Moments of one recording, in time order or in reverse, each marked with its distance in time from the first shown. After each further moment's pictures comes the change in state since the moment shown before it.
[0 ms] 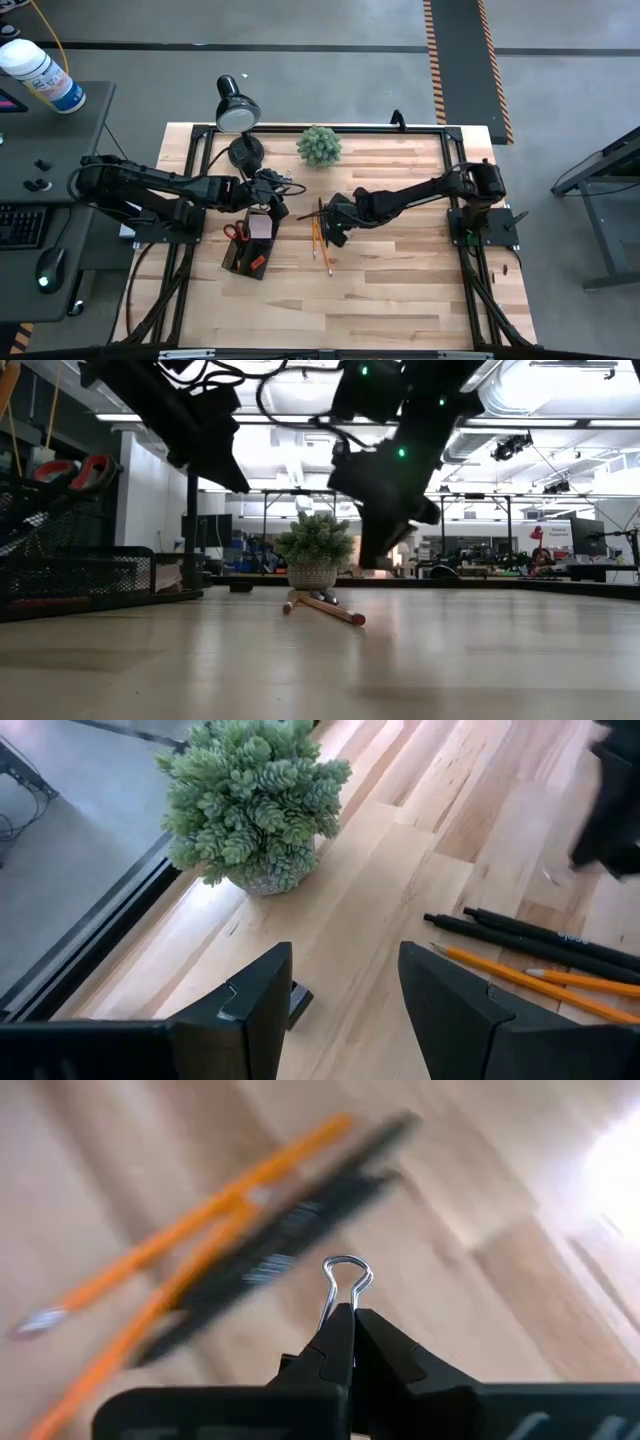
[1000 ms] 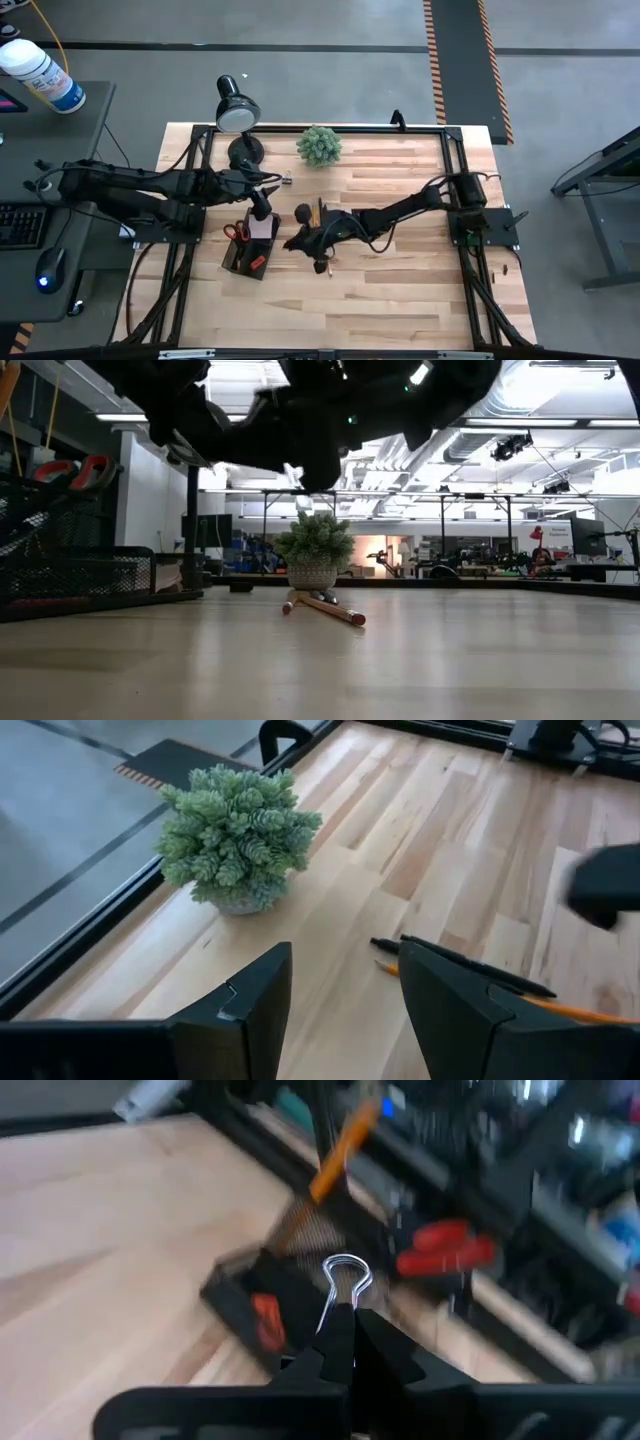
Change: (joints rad) left arm -0.001 -0.258 0.000 -0.121 0.118 -0.061; right arm 0.078 0.169 0.004 1.054 -0.343 -1.208
